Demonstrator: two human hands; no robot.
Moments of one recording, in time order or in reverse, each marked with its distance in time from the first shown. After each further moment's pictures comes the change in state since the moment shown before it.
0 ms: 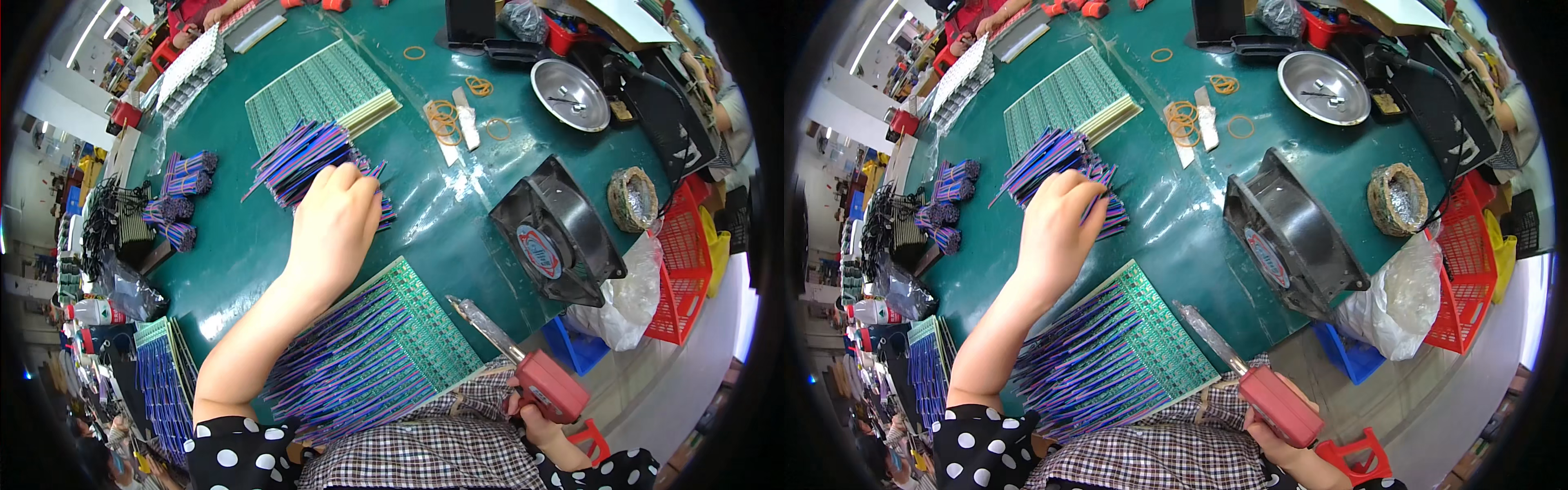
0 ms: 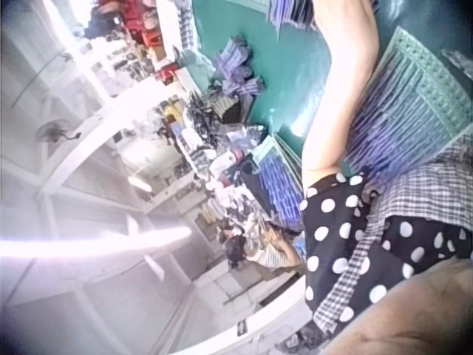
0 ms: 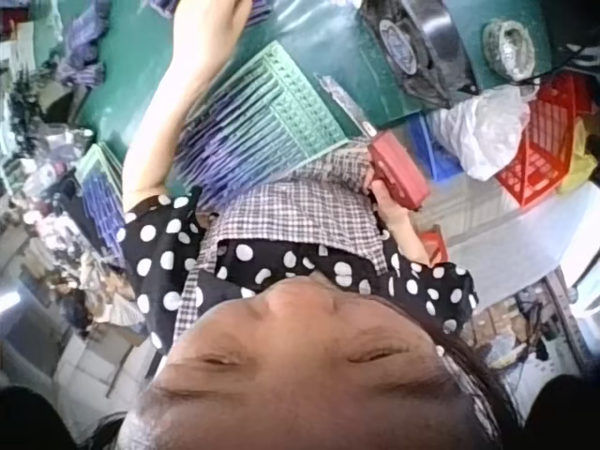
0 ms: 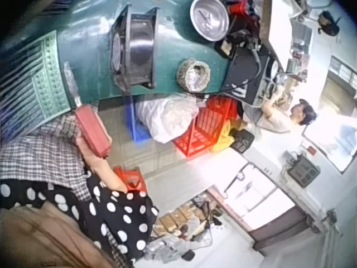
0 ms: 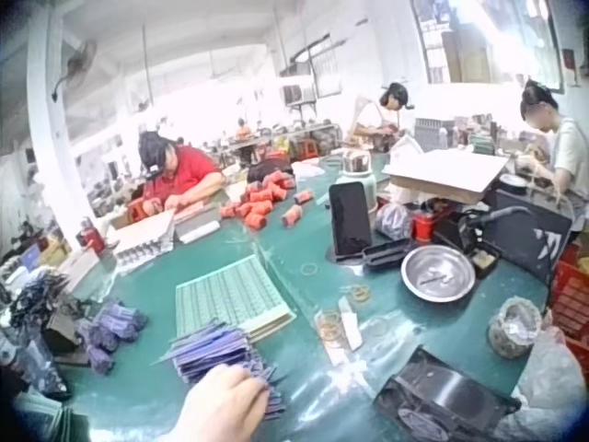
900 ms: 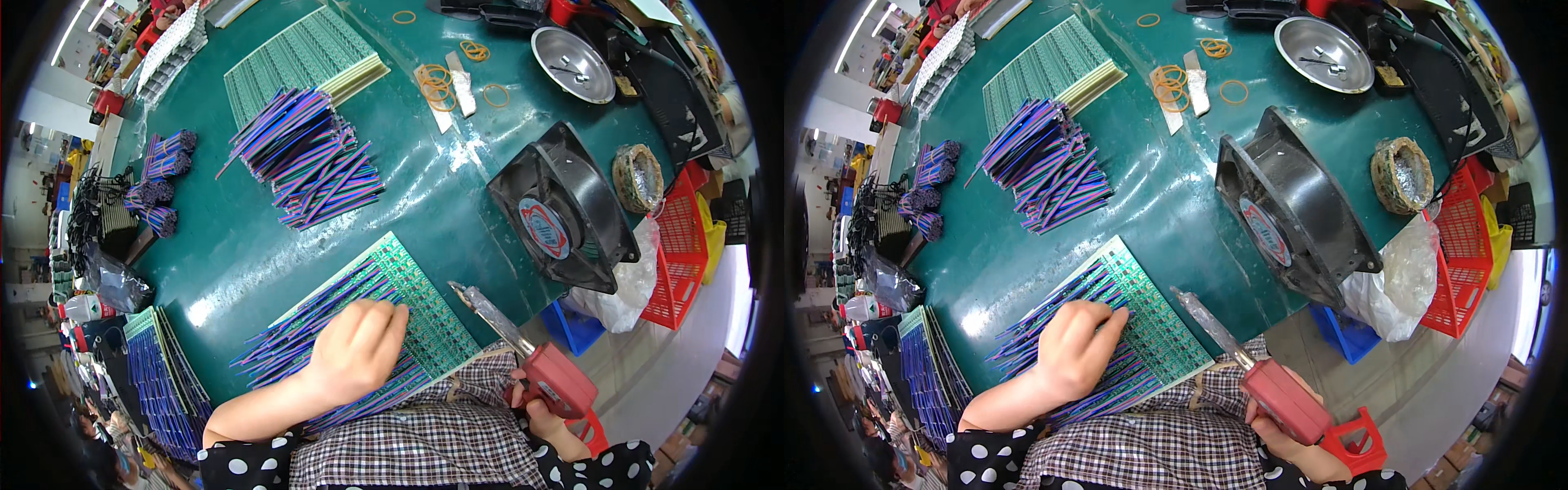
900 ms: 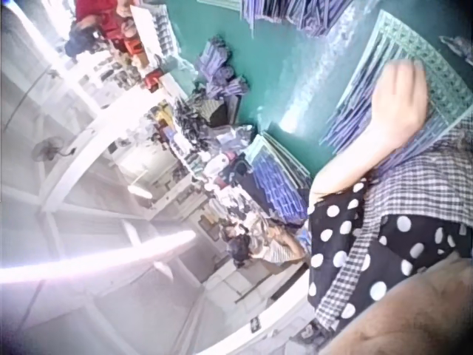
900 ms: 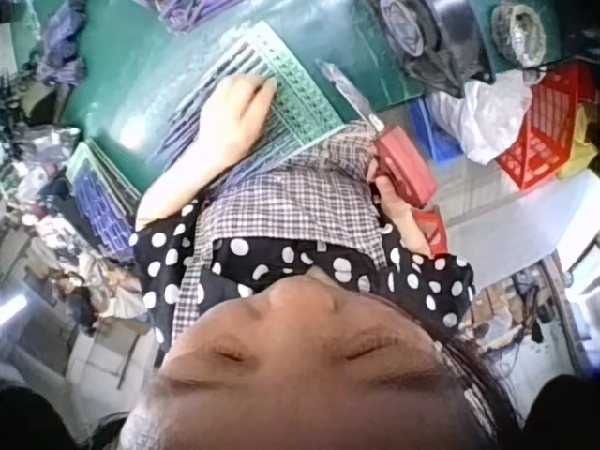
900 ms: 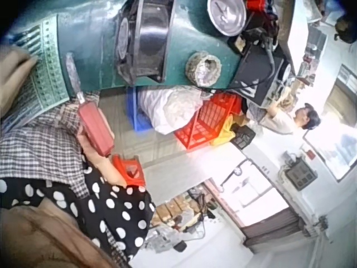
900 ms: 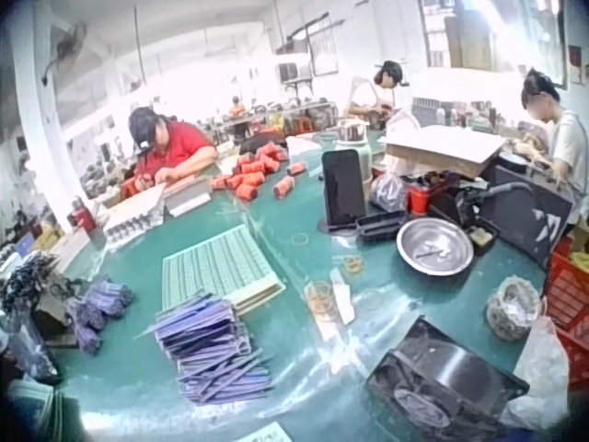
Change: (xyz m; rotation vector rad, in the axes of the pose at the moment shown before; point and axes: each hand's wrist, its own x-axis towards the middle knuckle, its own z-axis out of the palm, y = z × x) left_hand -0.106 0.058 -0.013 -0.125 -0.037 0.251; right_hand -0.011 0.001 -0.014 -0.018 -0.033 0.025
